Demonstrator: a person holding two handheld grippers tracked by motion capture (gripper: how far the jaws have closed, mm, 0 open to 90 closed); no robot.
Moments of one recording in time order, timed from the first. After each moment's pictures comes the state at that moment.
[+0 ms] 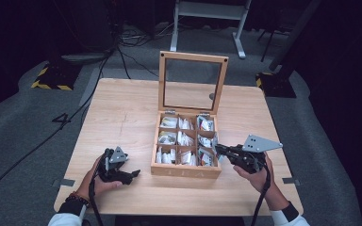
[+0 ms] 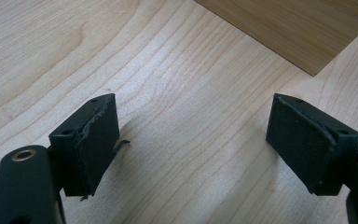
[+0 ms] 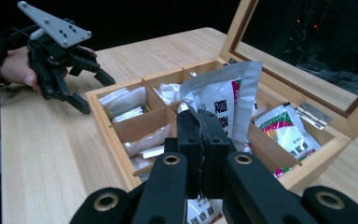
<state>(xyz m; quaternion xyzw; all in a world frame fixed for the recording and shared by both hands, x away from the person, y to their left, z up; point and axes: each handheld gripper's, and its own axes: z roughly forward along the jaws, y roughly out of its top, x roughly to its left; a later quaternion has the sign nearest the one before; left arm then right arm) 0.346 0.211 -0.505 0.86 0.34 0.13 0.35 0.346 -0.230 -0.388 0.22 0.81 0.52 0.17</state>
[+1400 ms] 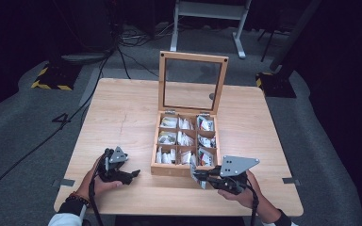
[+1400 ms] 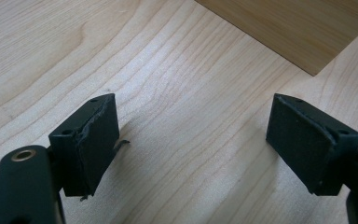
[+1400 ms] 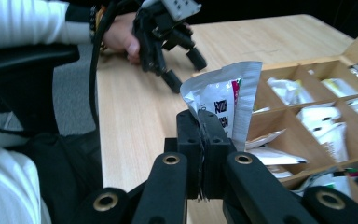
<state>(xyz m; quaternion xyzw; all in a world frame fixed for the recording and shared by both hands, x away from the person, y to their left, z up) 0.346 0.211 -0.505 0.86 0.34 0.13 0.35 0.300 -0.176 -0.396 0.11 0.86 0.50 0.09</state>
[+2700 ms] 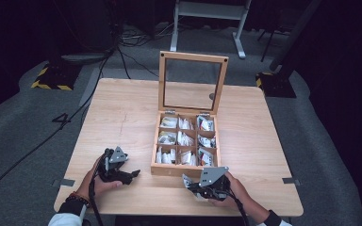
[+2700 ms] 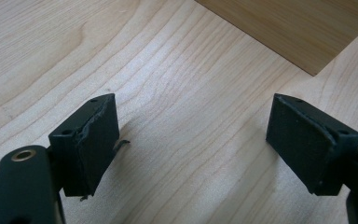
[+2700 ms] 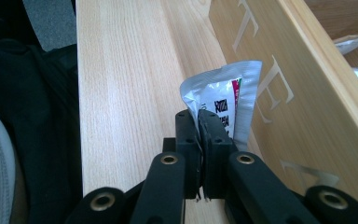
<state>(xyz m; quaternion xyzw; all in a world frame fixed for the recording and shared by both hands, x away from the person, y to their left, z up) 0.346 0.211 -0.505 0.86 0.34 0.13 0.35 0.307 -0.150 -0.464 0.09 0.92 0.37 0.06</state>
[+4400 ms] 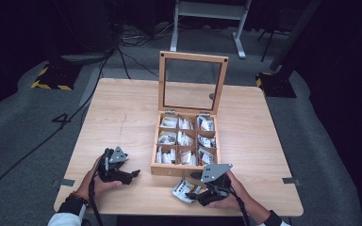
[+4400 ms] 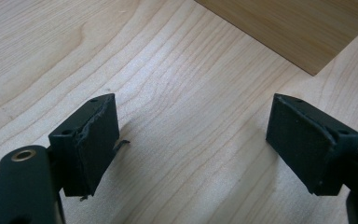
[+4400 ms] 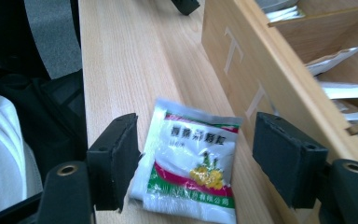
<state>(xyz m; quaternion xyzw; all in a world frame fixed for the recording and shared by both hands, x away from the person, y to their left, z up) 0.346 0.212 -0.505 0.86 0.34 0.13 0.35 0.309 -0.152 -0.456 0.12 0.90 0.40 0.05</state>
